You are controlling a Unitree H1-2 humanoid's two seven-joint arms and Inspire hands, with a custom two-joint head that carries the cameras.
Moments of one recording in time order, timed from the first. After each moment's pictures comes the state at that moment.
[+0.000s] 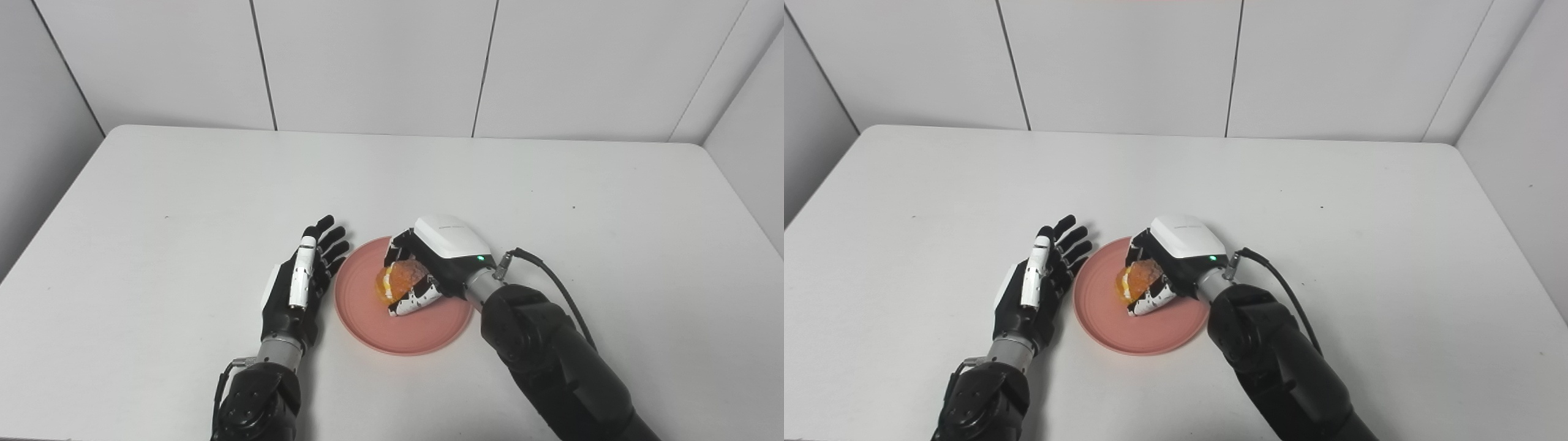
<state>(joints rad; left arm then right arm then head) -0.02 -0.11 -0.03 -0.23 -0.13 0.34 0.02 -0.45 -0.19 0.58 -0.08 -0.87 0.36 0.42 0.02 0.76</state>
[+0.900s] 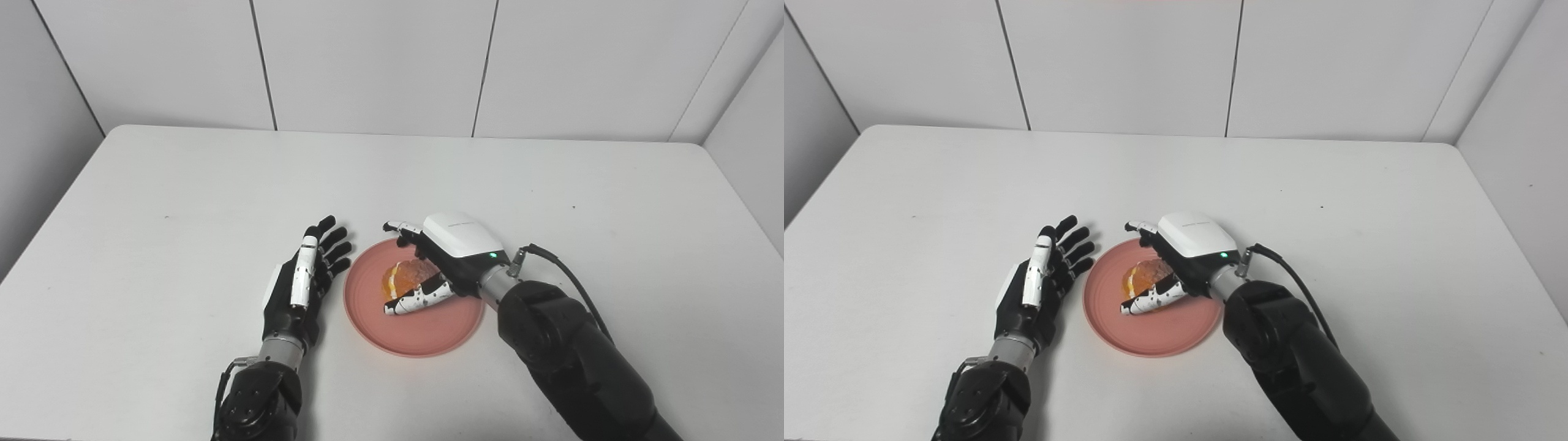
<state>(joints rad) -0.02 -0.11 -0.03 -0.23 -0.13 0.36 0.02 -0.46 -0.23 0.56 -0.16 -0.90 0.34 0.51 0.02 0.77</state>
